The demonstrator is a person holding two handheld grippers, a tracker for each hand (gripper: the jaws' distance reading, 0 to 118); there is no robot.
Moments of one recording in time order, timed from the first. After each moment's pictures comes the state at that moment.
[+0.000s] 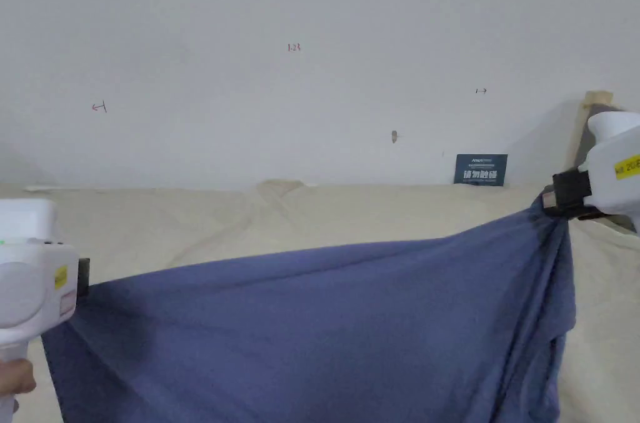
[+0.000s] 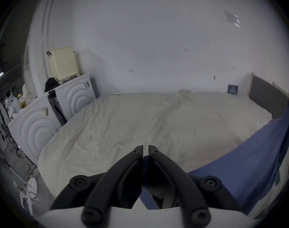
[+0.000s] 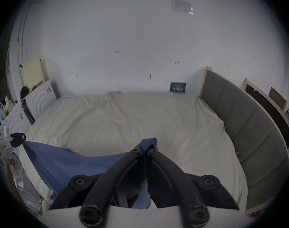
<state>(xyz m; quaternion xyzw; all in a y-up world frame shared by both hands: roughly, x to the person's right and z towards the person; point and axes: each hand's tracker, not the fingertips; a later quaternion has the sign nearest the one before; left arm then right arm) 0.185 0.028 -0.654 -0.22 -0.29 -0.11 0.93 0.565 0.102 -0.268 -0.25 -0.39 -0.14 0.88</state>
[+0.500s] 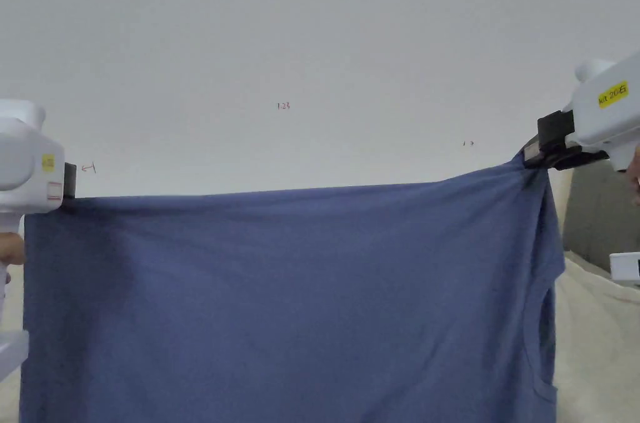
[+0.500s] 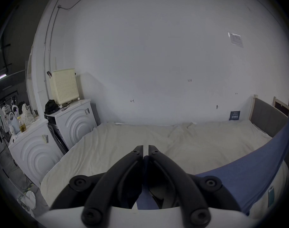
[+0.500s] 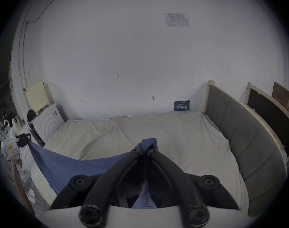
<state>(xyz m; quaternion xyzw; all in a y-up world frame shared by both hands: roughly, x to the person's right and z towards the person) 0.257 0.155 -0.725 -0.14 -0.31 -0.10 0.94 0.646 0.199 -0.308 -0.19 -0.37 -0.18 0.89</state>
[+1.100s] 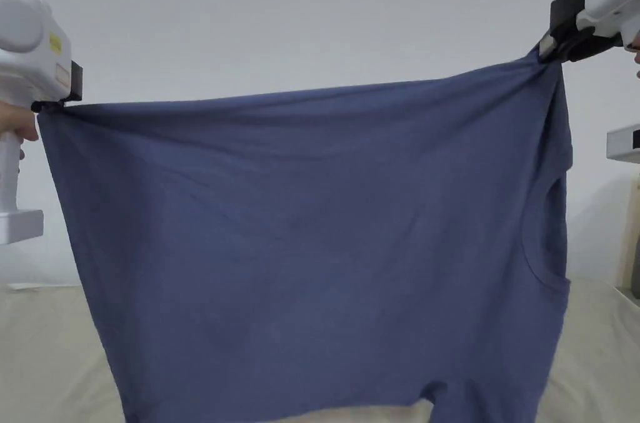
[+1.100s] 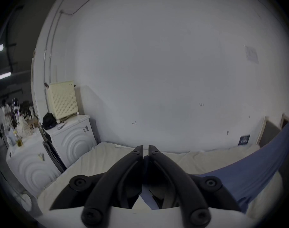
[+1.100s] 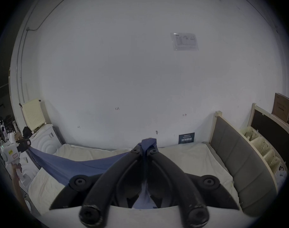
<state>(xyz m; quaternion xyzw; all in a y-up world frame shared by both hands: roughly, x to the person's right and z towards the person) 0.365 0.257 -0.841 -0.10 -0.28 -0.04 0.95 0.716 0.318 -0.420 -0.11 -0.39 -0.13 0.91</state>
